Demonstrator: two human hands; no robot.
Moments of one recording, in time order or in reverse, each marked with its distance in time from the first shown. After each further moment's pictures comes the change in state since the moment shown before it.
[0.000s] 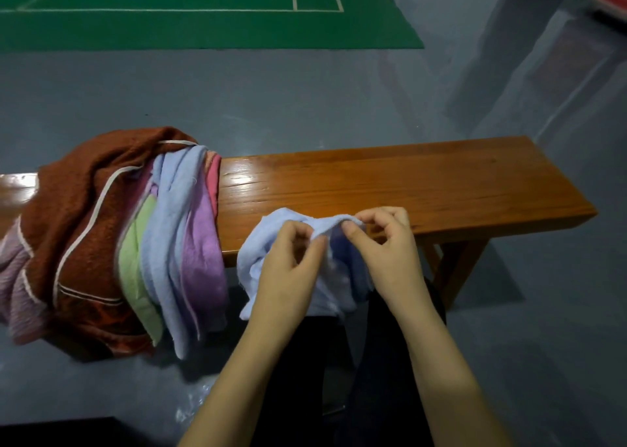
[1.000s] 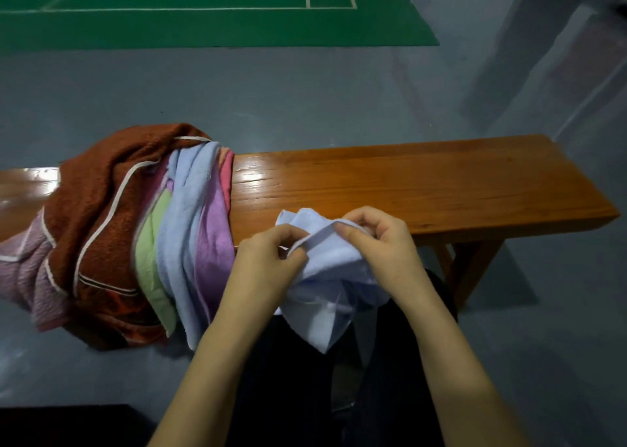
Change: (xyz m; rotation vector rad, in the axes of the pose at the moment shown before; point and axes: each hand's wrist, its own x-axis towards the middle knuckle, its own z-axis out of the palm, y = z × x) left_hand 0.009 -0.001 -0.043 0.355 -0.053 0.009; right_hand 0.004 0.001 0.007 0.172 -0.297 0.008
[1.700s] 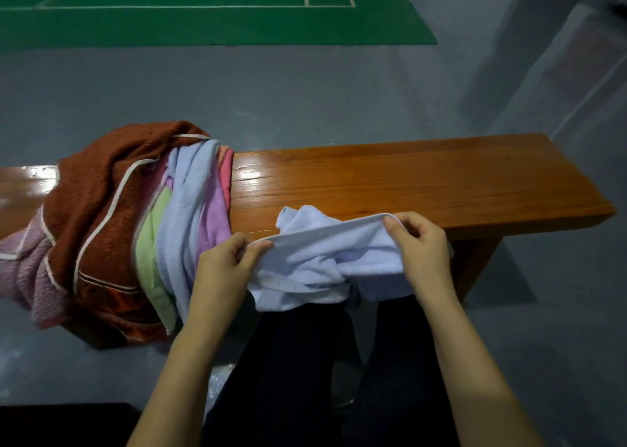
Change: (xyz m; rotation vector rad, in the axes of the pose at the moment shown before) left_hand 0.000 -0.061 -0.014 0.032 0.151 -0.053; right_hand 0.001 0.042 -0.033 -0.186 0.342 0.067
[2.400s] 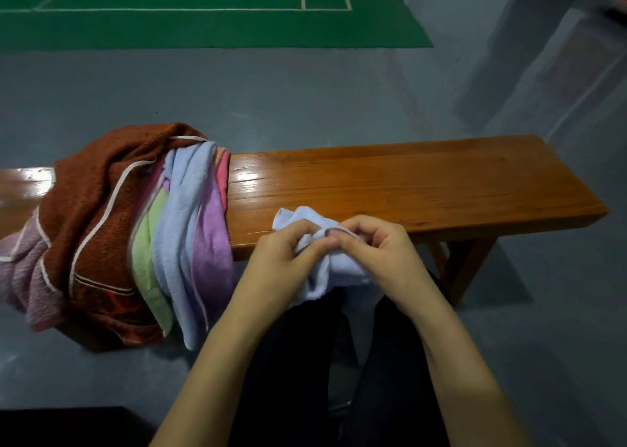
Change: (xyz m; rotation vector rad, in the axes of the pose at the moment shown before) left_hand -0.011 0.072 0.020 -0.224 -0.285 0.133; right_hand -0.032 -0.063 0.014 0.332 -0.436 -0.002
